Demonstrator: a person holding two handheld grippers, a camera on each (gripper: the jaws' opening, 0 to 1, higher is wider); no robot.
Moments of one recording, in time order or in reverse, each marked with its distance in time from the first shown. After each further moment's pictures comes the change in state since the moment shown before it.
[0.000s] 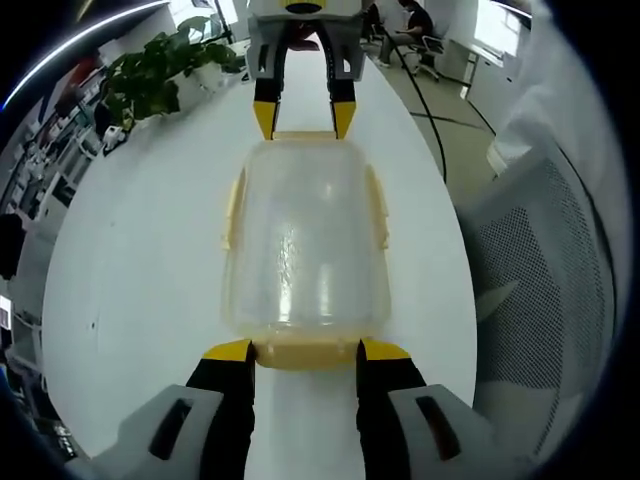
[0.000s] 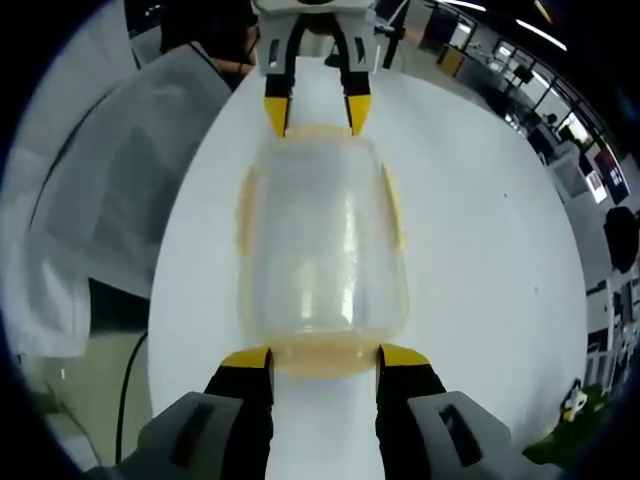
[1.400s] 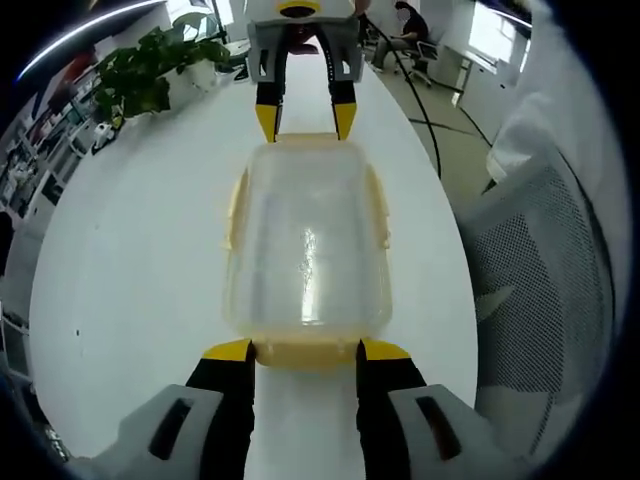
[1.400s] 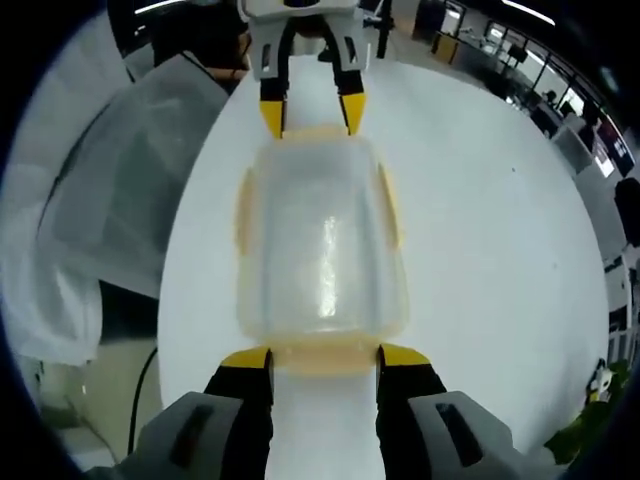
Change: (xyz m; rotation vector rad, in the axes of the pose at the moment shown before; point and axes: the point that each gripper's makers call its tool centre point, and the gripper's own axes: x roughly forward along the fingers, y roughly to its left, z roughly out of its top) left arm 0.016 0.000 0.005 -0.011 -0.020 -0.060; right arm 0.007 0.006 -0.015 0.080 -0.006 0.076
